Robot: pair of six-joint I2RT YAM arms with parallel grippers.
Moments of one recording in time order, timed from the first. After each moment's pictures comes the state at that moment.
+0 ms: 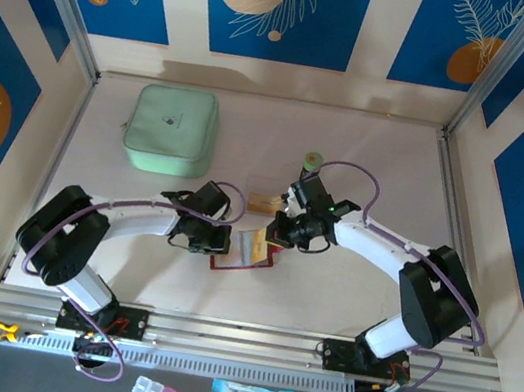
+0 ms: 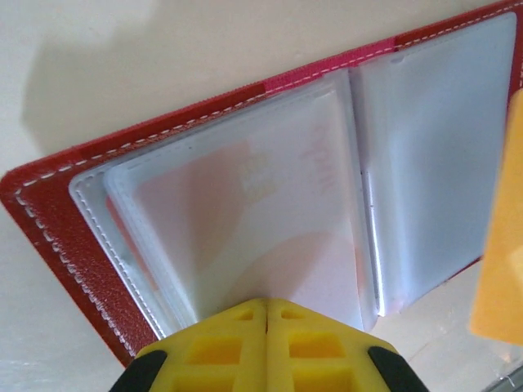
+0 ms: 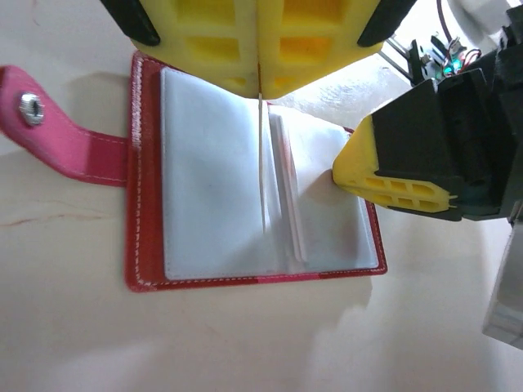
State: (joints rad) left arm -0.69 1.56 0.78 -0.42 0.31 -0.71; right arm 0.64 1.52 0.93 -0.52 -0.44 0.67
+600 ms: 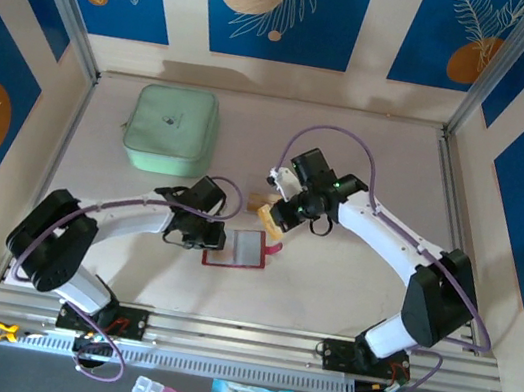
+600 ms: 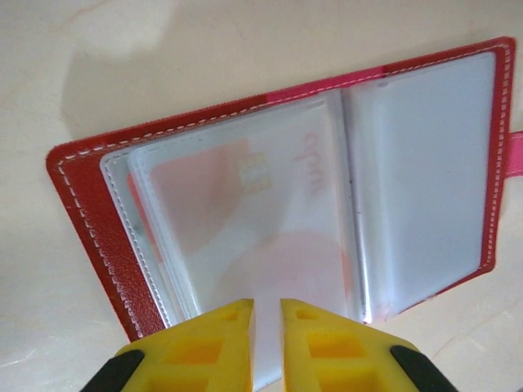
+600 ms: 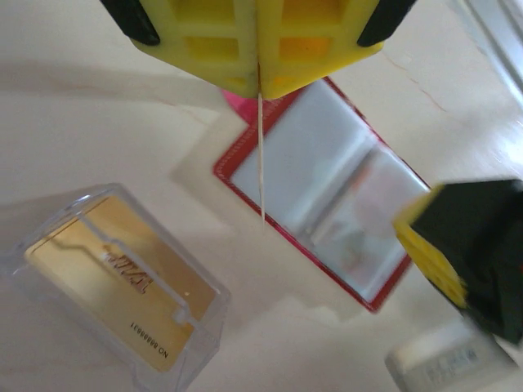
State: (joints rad) left arm -0.67 1.50 0.79 -0.50 0.25 -0.65; right arm 0.64 1.54 1.21 -0.79 -0.27 -0.12
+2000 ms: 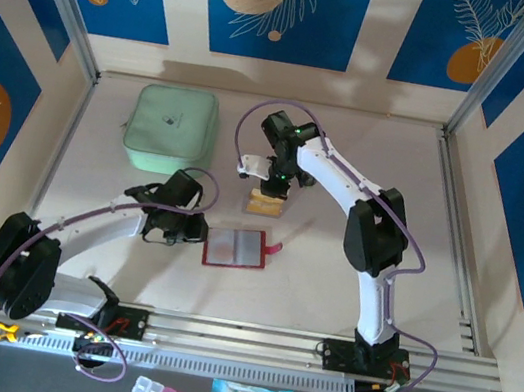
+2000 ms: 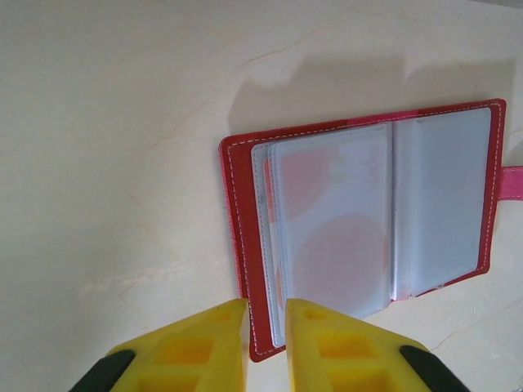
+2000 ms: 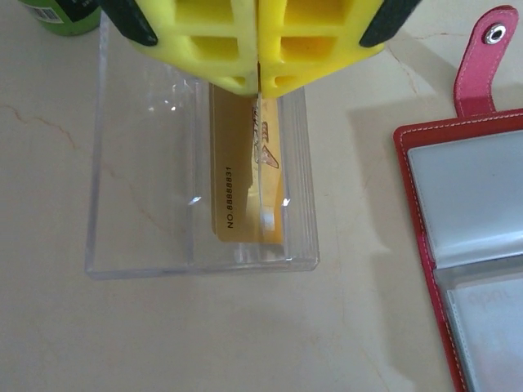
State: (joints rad) left arm -0.56 1.30 0.73 -0.57 0.22 -0.65; right arm 0.61 2.10 1.85 -1.14 -0.16 -0.90
